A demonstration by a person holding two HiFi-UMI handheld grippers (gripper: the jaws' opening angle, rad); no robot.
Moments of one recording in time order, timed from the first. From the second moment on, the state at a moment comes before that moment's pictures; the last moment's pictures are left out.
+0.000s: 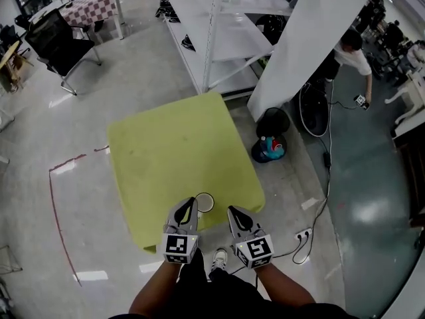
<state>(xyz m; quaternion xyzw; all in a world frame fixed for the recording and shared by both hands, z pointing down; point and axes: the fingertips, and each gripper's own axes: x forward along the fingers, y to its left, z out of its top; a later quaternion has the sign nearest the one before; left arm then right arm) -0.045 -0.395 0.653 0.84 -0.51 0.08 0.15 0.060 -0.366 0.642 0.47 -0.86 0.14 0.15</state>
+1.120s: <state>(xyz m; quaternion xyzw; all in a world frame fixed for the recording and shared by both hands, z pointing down) -0.039 -0.392 0.687 0.84 -0.49 0.08 0.20 0.065 -0.363 0.649 0.48 -0.85 0.15 0.15</state>
